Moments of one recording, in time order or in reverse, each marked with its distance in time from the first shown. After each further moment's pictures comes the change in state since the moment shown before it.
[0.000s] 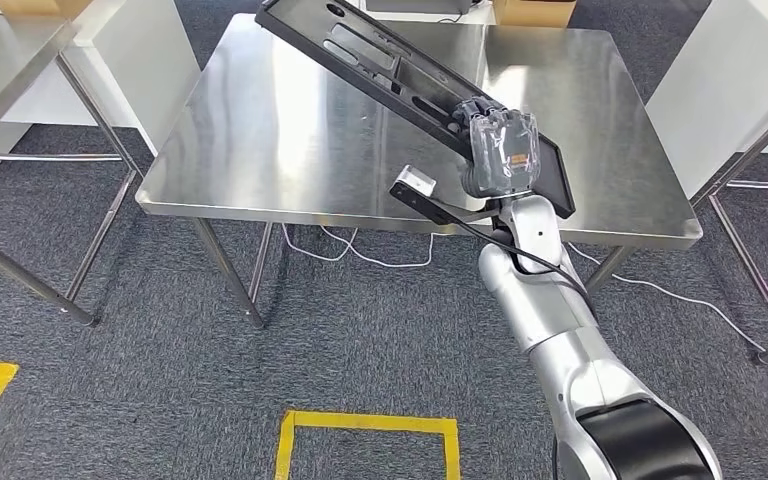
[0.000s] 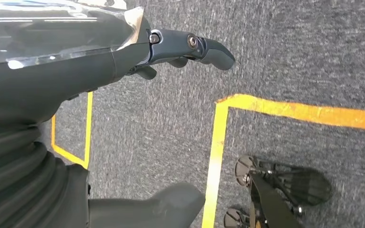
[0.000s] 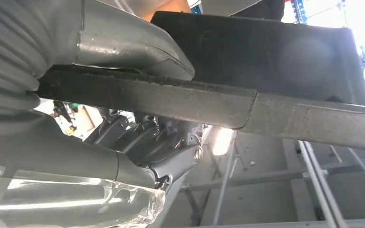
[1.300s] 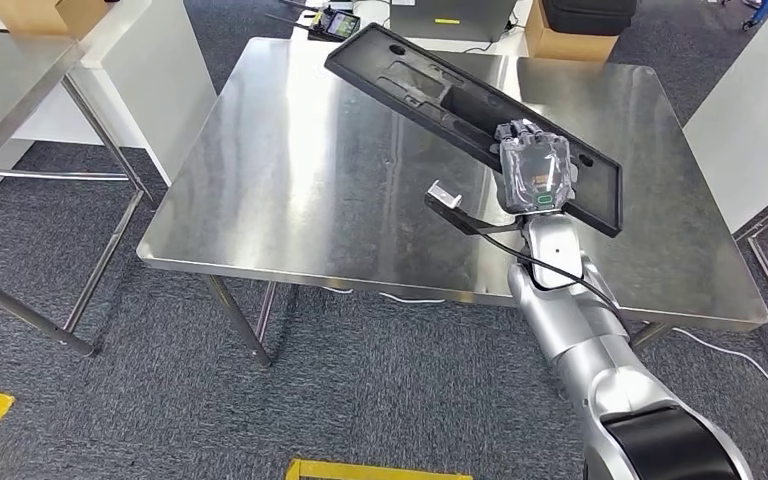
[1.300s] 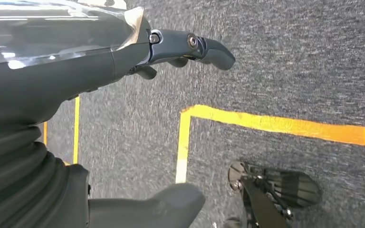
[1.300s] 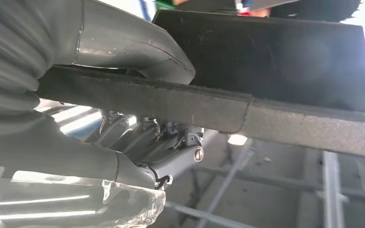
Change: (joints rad) left arm 0.003 0.003 -0.001 0.003 -0.049 -0.010 -0.009; right arm 0.020 -0.108 0.028 0.082 0.304 -0.037 0.288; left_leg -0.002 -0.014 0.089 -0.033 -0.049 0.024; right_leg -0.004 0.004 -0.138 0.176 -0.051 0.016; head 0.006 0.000
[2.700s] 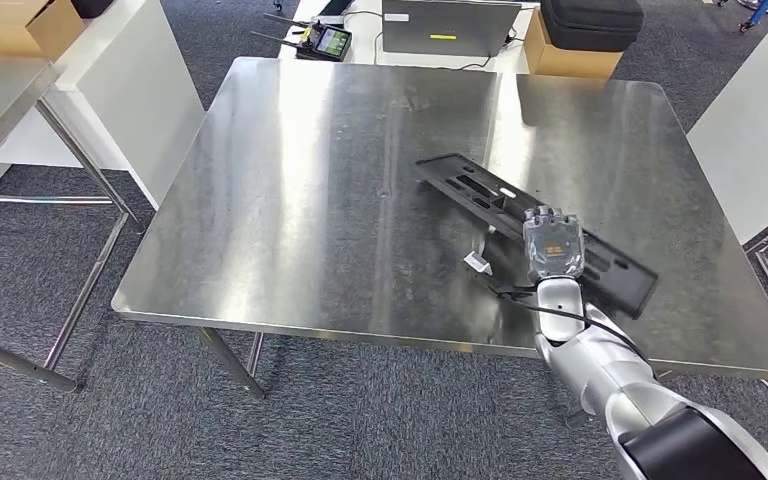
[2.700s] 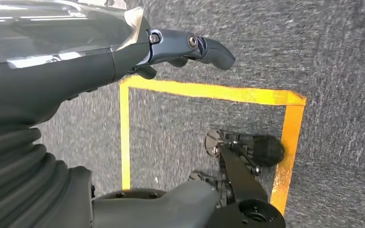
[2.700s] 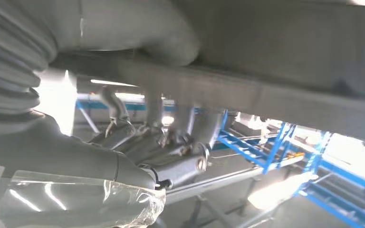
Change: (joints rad) left arm -0.011 0.005 0.055 0.000 0.071 -0.164 -0.152; right arm 0.001 -0.104 0.377 0.416 0.002 0.038 0.397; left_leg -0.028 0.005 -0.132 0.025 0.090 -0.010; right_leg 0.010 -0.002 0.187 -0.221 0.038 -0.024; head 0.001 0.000
